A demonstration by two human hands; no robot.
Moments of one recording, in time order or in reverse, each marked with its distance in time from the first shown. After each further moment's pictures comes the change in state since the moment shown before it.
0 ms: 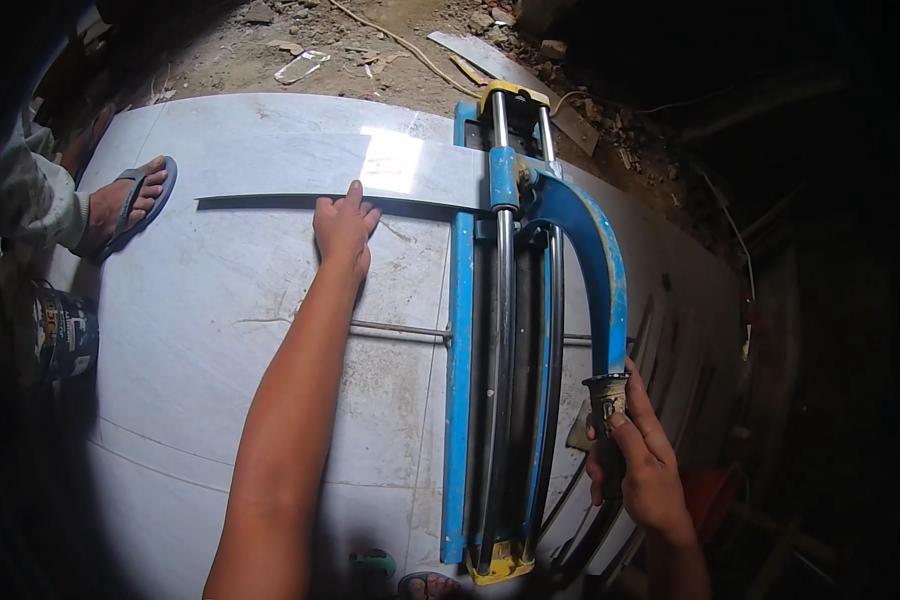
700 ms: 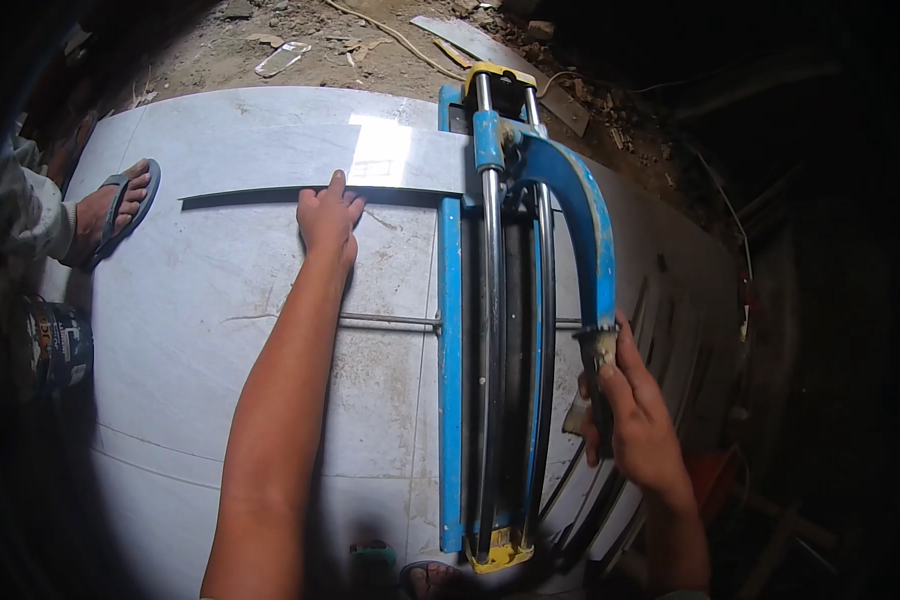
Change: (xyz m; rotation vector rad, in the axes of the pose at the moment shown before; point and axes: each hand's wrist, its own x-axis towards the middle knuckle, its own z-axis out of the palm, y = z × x) left_hand 0.000 0.000 0.003 0.004 0.031 0.006; right_hand 0.026 -0.015 0.002 -0.139 0.042 -0.025
